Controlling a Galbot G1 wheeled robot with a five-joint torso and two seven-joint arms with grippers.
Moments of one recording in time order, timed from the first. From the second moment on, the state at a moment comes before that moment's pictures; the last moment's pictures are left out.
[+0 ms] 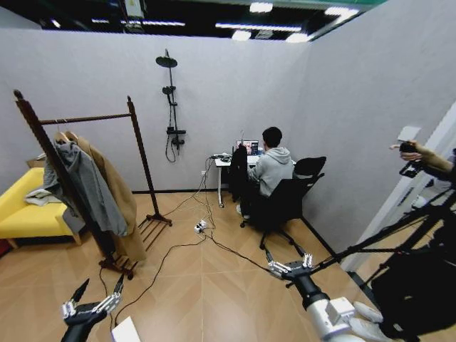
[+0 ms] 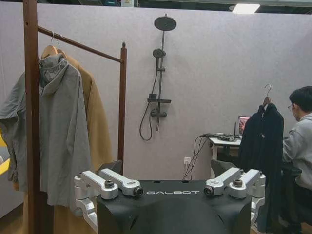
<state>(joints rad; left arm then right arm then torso) 1.83 -1.30 -0.87 -2.29 -0.49 -0.05 0.04 -1.57 1.44 0.67 2.35 0.13 -0.16 -0.14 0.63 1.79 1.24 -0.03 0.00</state>
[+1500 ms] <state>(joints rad) 1.83 -1.30 -0.87 -2.29 -0.49 -0.05 0.04 -1.54 1.40 0.70 2.31 0.18 -0.15 -0.09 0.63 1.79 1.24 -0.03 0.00</state>
